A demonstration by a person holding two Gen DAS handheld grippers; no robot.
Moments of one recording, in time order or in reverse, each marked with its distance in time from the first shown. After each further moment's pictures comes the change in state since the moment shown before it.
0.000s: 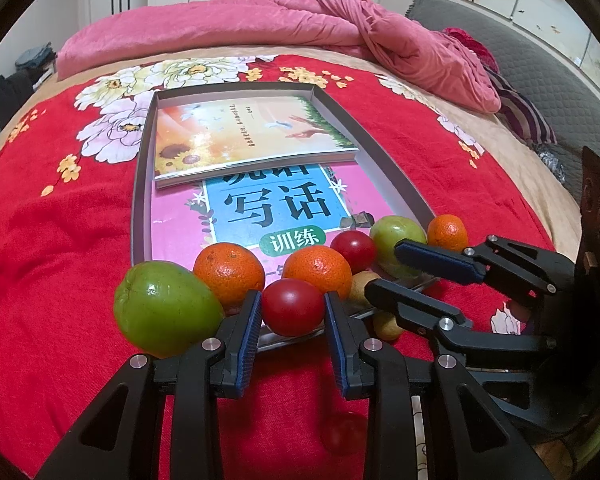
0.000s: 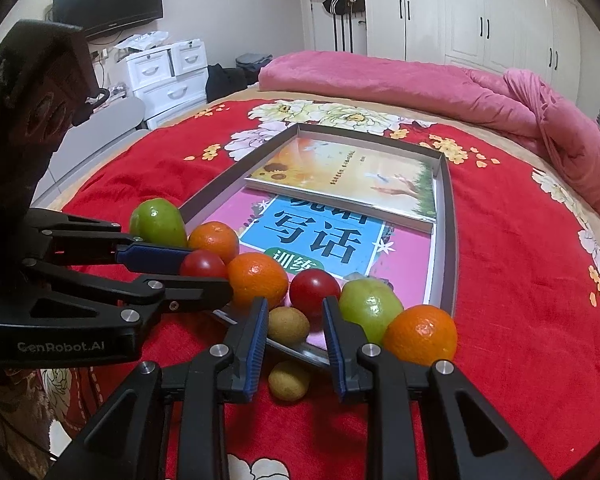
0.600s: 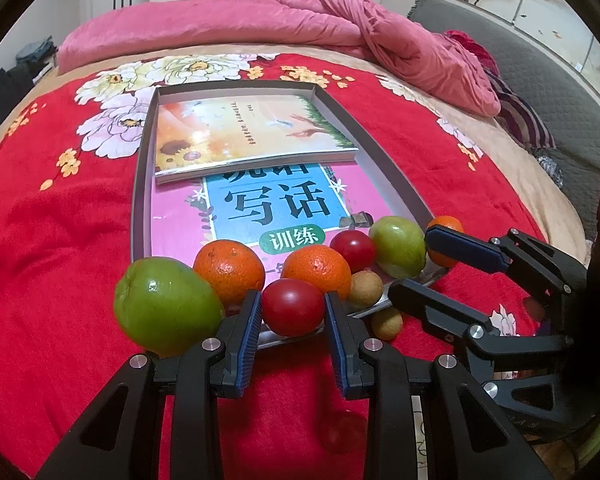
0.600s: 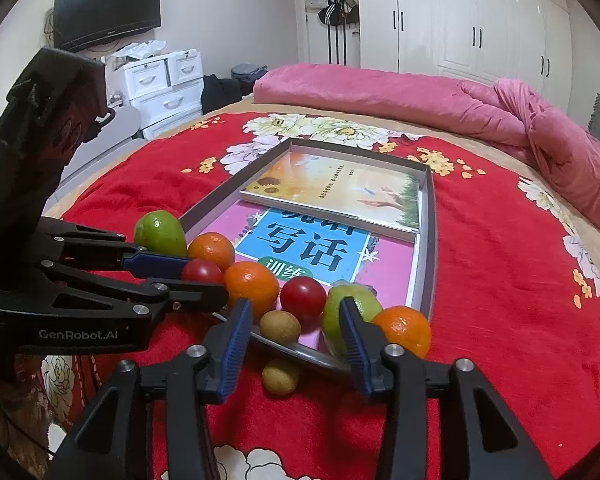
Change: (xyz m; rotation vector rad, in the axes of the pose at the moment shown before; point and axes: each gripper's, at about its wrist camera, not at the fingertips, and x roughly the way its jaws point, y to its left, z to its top) left arm 0.000 0.002 -0.001 -0.016 0.002 -0.012; right arm -0.019 -0.003 0.001 0.006 -0.042 -0.028
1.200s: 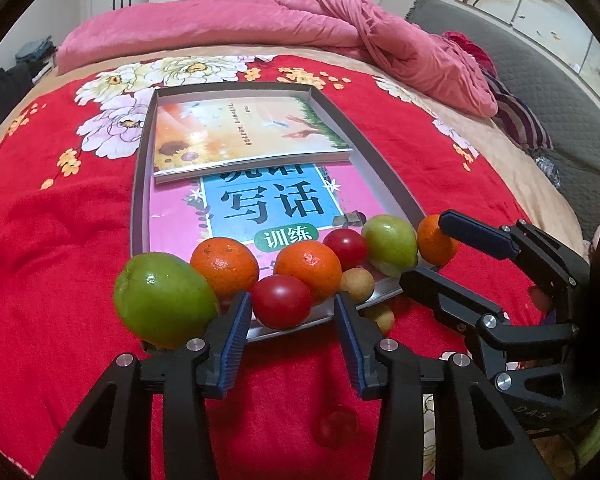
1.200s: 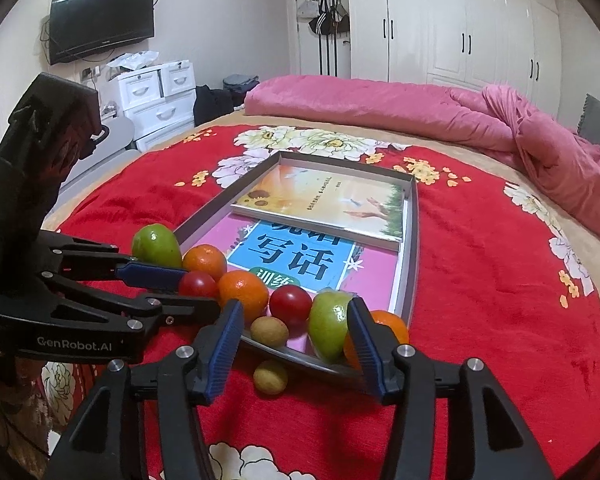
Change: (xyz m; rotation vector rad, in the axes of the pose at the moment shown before) left arm -0.008 -0.003 -0.002 -0.003 0.000 -0.011; right arm -0.014 -0.005 0.001 0.013 -0.038 -0.029
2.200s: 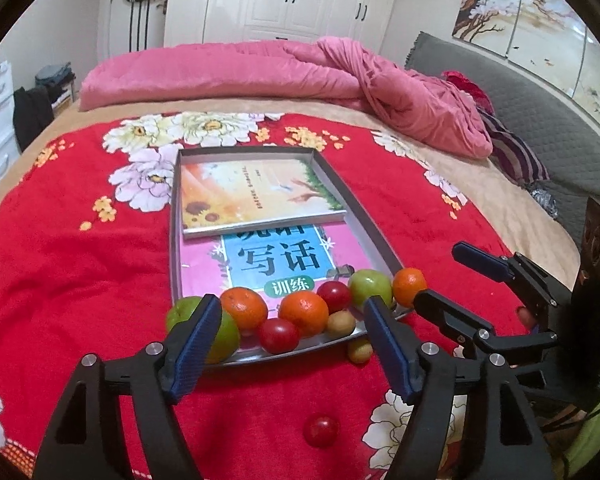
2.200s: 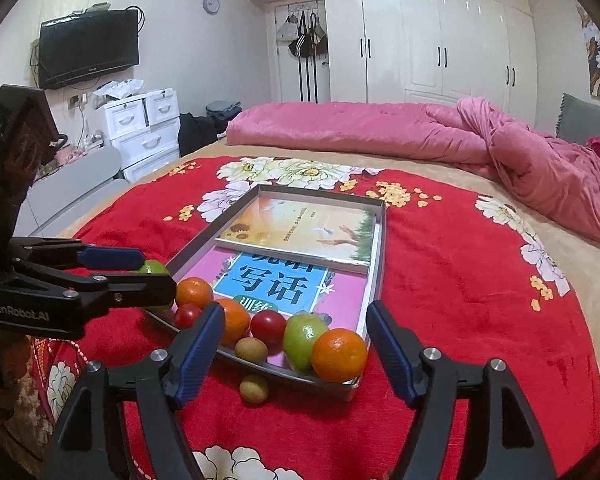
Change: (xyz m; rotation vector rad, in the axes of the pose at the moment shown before) left arm -0.058 -0.002 0.009 -0.013 -0.168 0.024; right arm -0.032 -0.013 0.006 0.053 -0.091 -0.047
